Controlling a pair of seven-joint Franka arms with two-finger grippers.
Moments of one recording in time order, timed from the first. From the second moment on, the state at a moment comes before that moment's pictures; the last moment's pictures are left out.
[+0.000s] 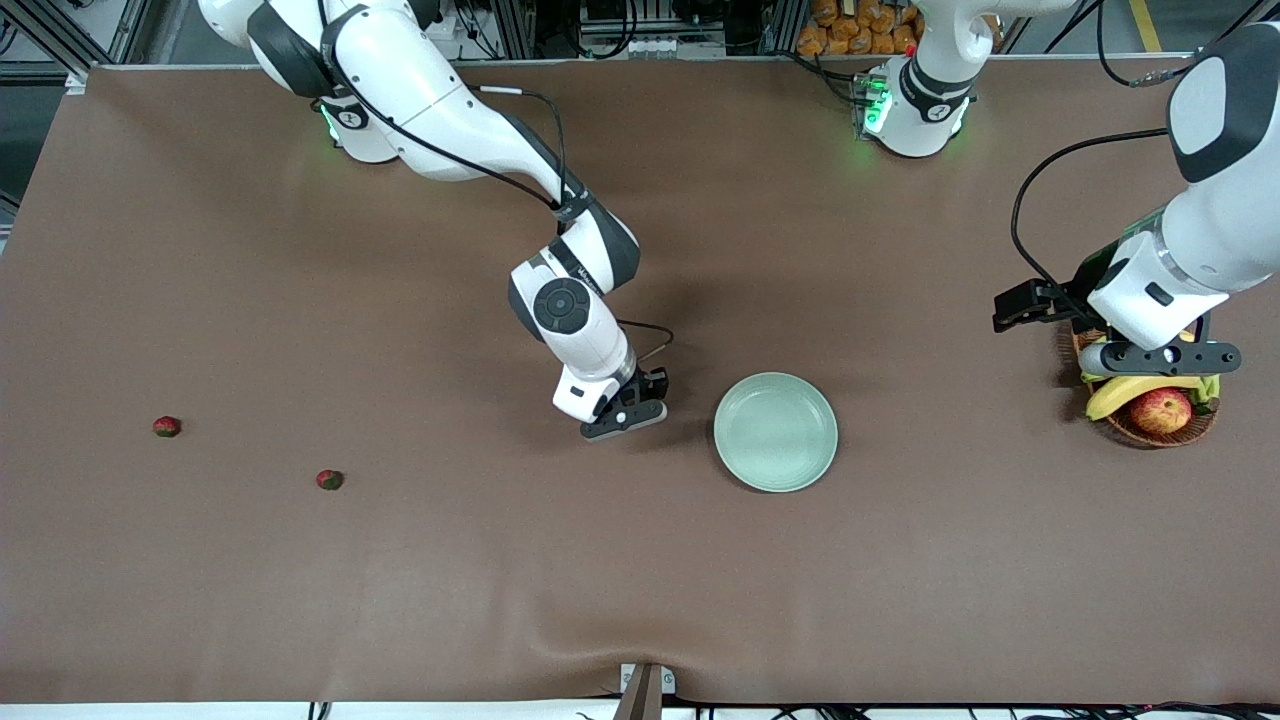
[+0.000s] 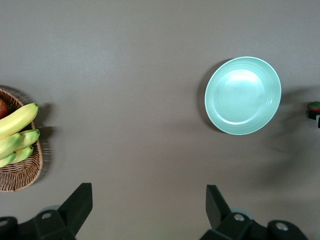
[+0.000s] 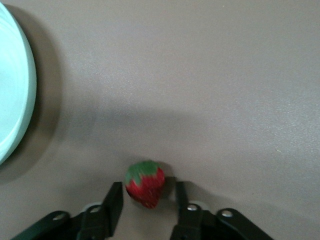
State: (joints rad) left arm -0.09 0.13 -0.03 -1.60 -0.07 1.67 -0.10; right arm 0.68 0.86 0.03 -1.46 0.16 2.55 0.33
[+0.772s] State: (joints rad) left arm -0.21 0.22 -0.03 -1.60 -0.12 1.76 -0.22; right arm 0.64 0.80 0.01 -1.42 0.16 2.45 0.33
